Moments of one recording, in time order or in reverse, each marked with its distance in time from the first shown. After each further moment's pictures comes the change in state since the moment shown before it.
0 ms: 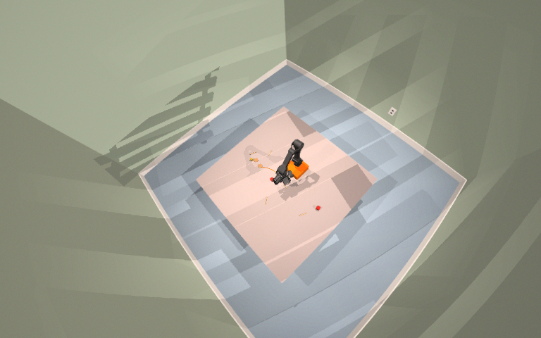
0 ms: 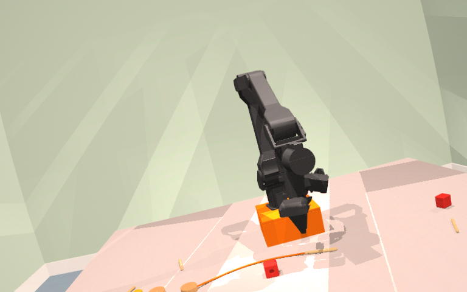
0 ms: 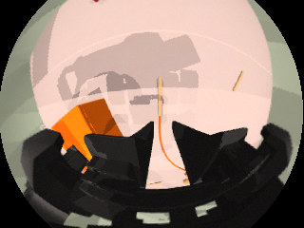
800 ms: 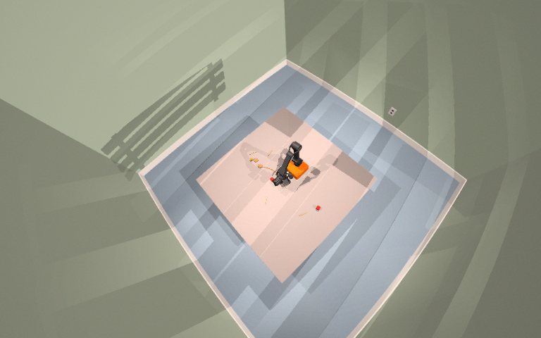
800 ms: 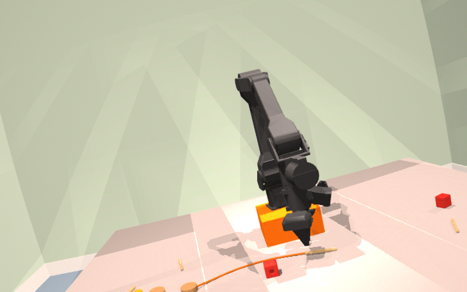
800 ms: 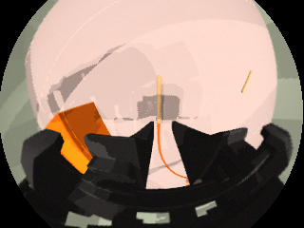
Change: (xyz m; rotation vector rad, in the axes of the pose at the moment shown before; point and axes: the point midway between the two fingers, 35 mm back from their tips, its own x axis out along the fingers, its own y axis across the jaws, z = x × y) arm 0.031 -0.004 0.002 0.001 -0.003 -0.006
